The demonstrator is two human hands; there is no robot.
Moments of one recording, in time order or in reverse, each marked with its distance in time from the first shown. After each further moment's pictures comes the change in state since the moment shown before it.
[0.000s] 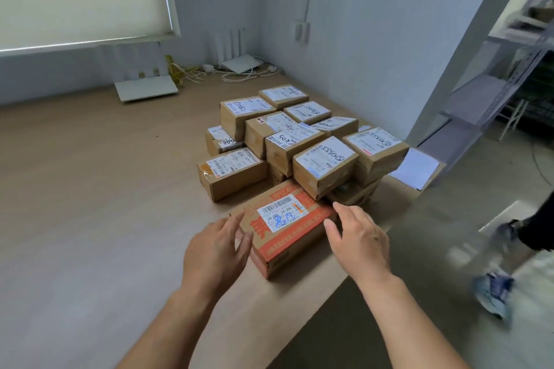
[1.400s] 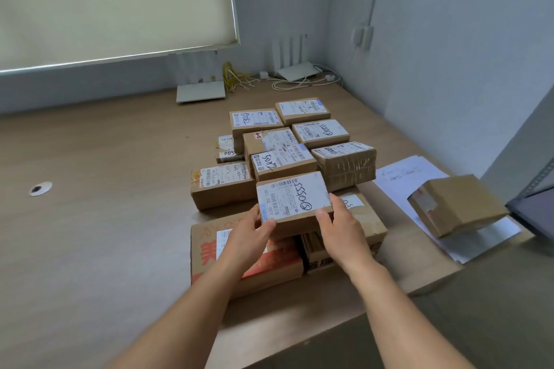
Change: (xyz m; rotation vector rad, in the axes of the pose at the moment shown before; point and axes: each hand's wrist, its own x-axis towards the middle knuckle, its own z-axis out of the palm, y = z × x) left_hand 0.109 0.166 0.069 -0.793 0.022 -0.446; right_hand 0.166 0.111 0.023 0.616 -0.513 -0.046
